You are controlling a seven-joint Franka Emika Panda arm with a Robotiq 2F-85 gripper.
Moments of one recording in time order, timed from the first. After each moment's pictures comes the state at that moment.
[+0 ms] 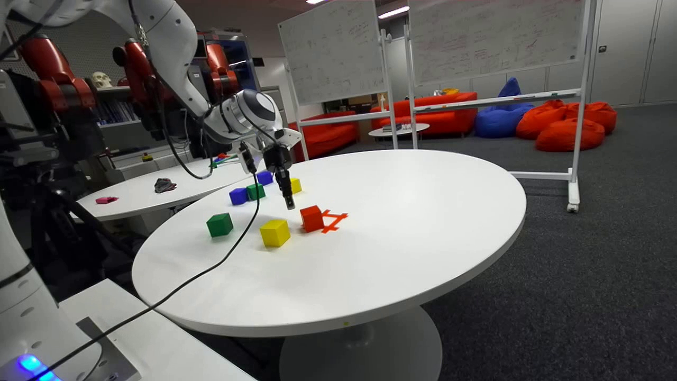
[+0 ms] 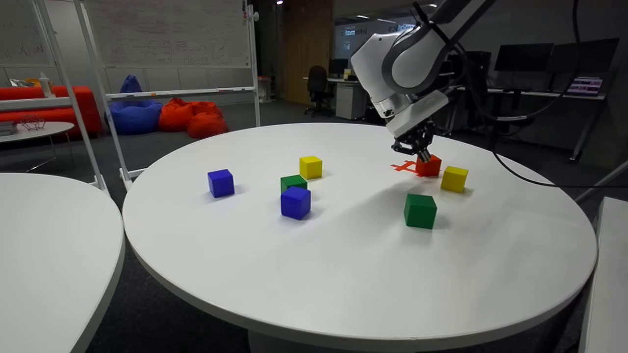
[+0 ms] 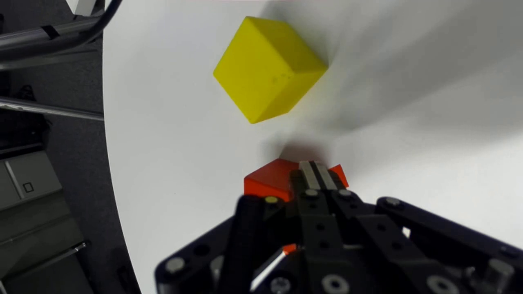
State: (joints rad) arm 0.23 0.54 -0.11 -1.90 -0.41 1.96 1.02
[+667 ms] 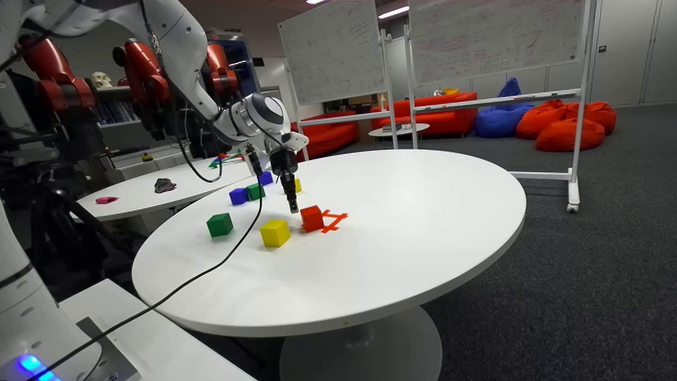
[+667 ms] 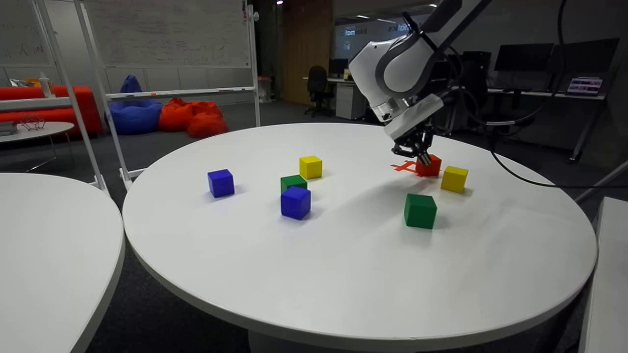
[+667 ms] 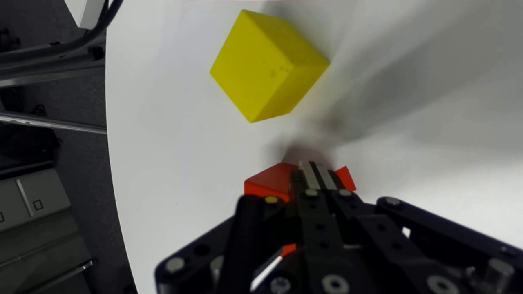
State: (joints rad) arm 0.21 0.60 -0.11 -1.83 -0.38 1.91 1.01
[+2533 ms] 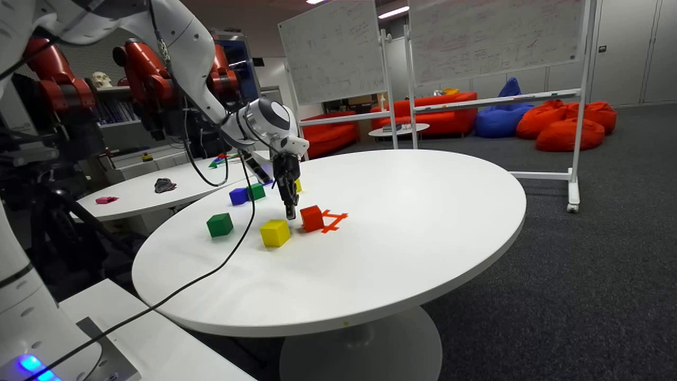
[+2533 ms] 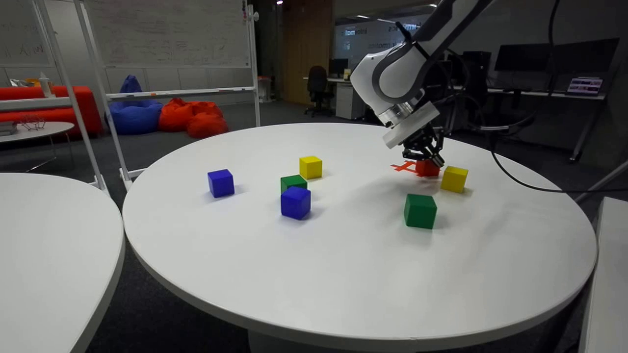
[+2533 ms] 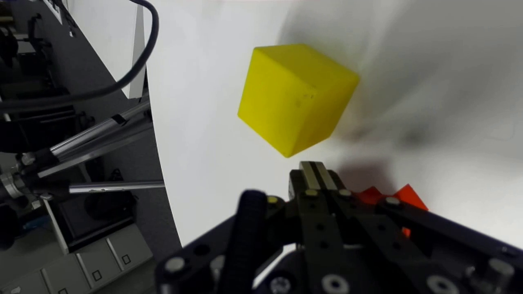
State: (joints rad) arm 0.20 0.65 -0.13 -1.79 -0.34 1.77 1.23
